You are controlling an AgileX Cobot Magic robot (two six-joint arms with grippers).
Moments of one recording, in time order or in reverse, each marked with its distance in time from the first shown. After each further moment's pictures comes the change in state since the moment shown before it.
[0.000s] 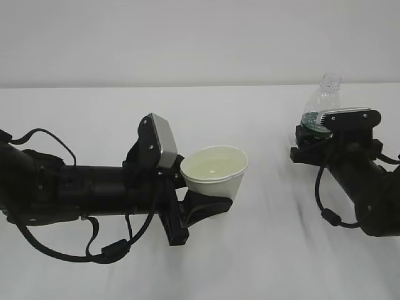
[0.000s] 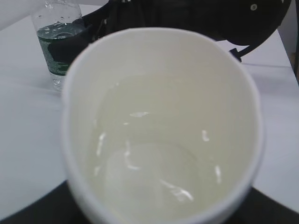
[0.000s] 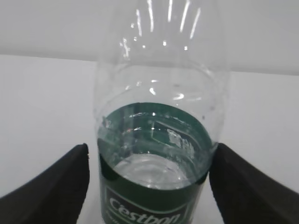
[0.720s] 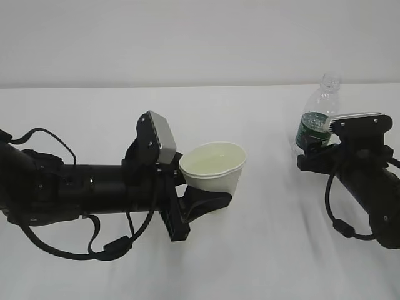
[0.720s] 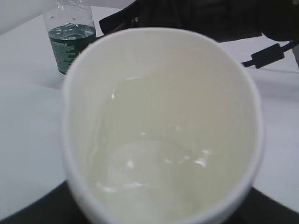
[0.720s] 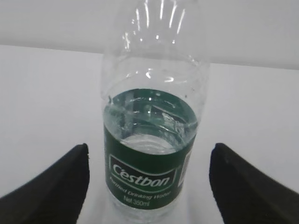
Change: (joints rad) left arm 0.000 0.000 0.000 -0.036 0.000 0.000; right arm 0.000 -0.076 0.108 -0.013 0.000 0.000
